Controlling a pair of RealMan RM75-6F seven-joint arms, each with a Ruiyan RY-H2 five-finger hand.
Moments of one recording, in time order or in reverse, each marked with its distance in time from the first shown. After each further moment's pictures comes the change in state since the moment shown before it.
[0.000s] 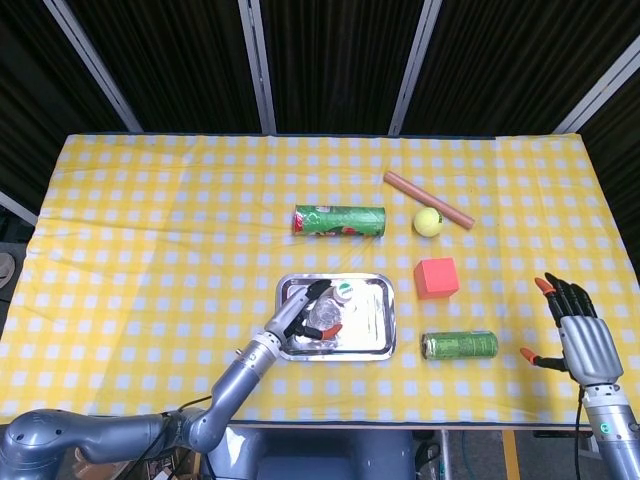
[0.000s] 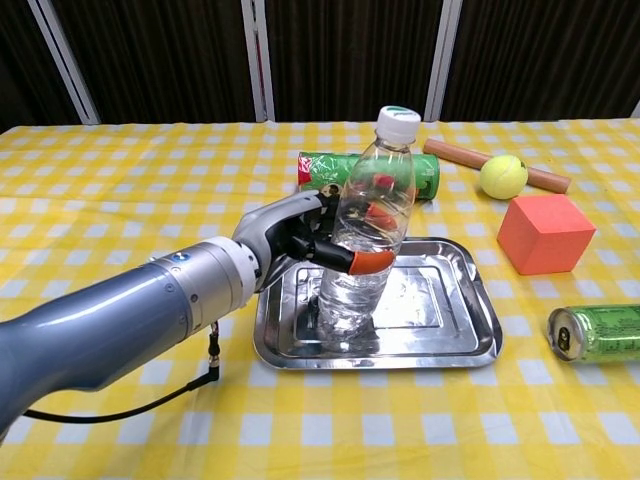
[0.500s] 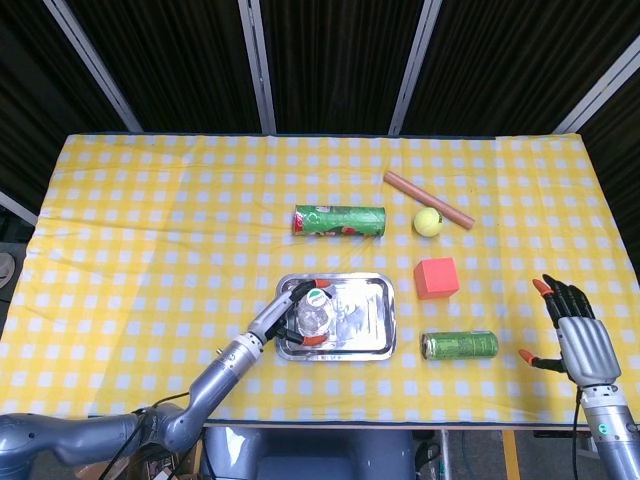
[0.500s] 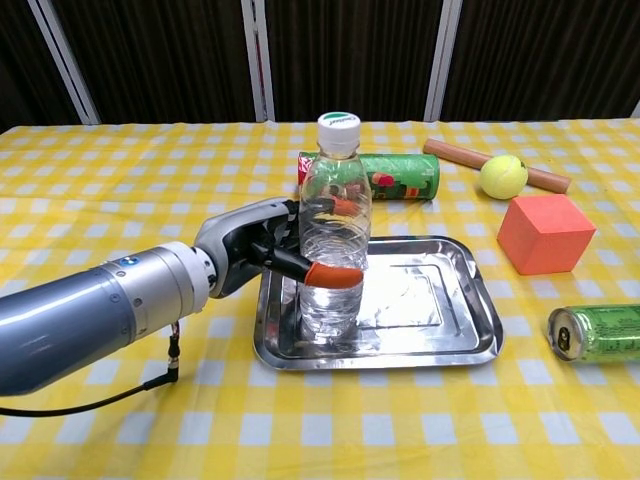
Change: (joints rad) left arm 0.053 0.099 0.049 -0.006 0.150 -0.055 -0.170; right arm 0.002 0.001 -0.002 -0.011 0.008 -0.011 -0.018
